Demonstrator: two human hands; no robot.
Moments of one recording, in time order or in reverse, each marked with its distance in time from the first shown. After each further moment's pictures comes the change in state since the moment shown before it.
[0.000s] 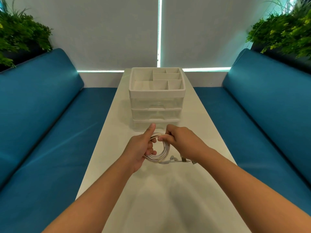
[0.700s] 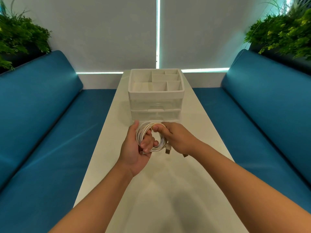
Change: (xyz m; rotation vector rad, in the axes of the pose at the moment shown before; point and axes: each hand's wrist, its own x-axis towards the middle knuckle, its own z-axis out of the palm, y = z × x) left_hand -0.005 -0.002 -0.003 -0.589 -0.271 0.167; right_hand 0.011 -0.016 -0.002 0.256 -0.003 -0.054
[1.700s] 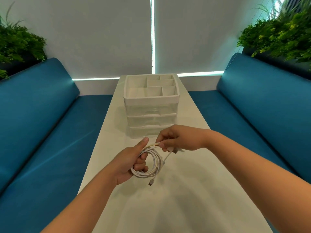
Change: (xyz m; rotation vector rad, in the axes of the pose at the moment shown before) left_hand -0.003 0.013 -0.017 0.642 0.068 -0.342; right_hand 0.003 0.005 -0.047 -0.070 -0.455 -0.056
